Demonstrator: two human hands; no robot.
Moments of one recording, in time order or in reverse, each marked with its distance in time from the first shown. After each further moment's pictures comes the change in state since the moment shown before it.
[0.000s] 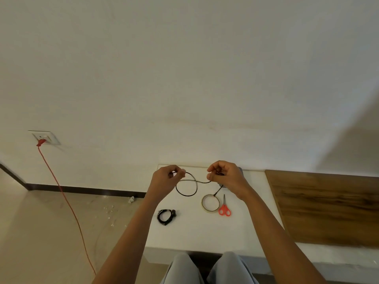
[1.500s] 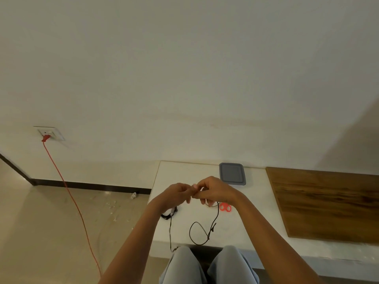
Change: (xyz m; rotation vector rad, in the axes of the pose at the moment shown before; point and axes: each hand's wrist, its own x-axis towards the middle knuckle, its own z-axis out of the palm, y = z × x) left_hand -0.035 -0.003 0.016 0.062 -0.557 -0.105; right_hand -0.012 0.005 0.039 -0.315 -0.473 0.156
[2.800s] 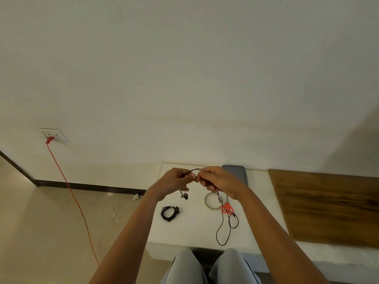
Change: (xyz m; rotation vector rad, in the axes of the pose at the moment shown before) left_hand 0.005 0.017 -0.035 -0.241 0.116 0.074; right_hand -0.001 -0.023 -0.022 0.345 0.071 -0.009
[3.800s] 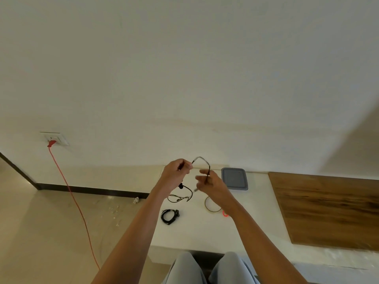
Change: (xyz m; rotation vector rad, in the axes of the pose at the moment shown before) left_hand 0.011 0.017 0.007 -0.035 0.329 0.088; right_hand 0.003 0.036 0.026 0.058 0.281 -0.089
